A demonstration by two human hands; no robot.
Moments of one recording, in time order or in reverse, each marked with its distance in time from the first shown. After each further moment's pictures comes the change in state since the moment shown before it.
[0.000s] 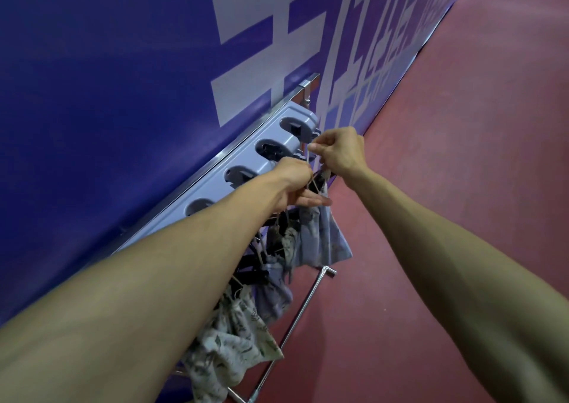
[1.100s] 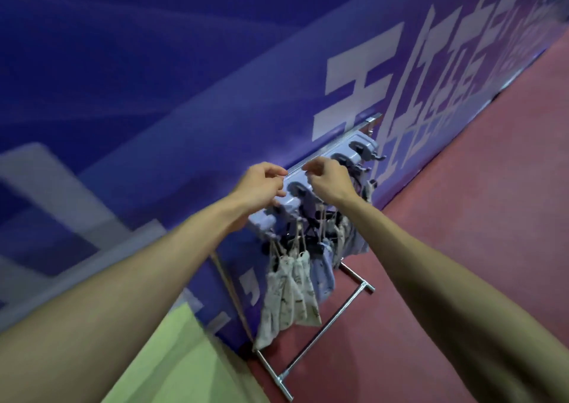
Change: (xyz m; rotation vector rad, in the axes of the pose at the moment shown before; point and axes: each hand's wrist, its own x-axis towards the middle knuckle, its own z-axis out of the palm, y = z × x) left_hand -0.256 -0.029 -0.092 0.124 0.473 0.280; right_hand -0.171 -0.139 0.022 -0.081 -0.300 -0.222
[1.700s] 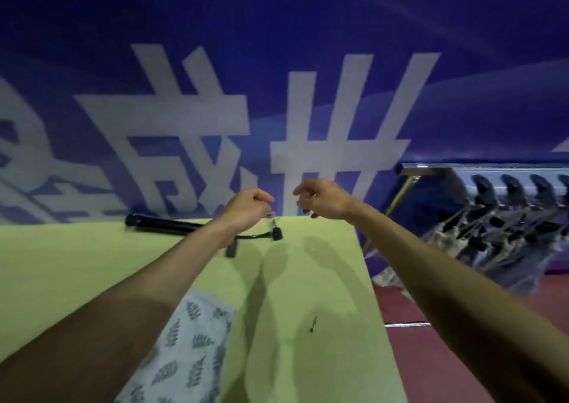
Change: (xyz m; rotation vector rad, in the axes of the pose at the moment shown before) left_hand -0.374 -0.230 -0.225 -0.127 0.538 -0.389; right_hand -0.295 -0.219 0.242 -0.158 -0.923 -0.413
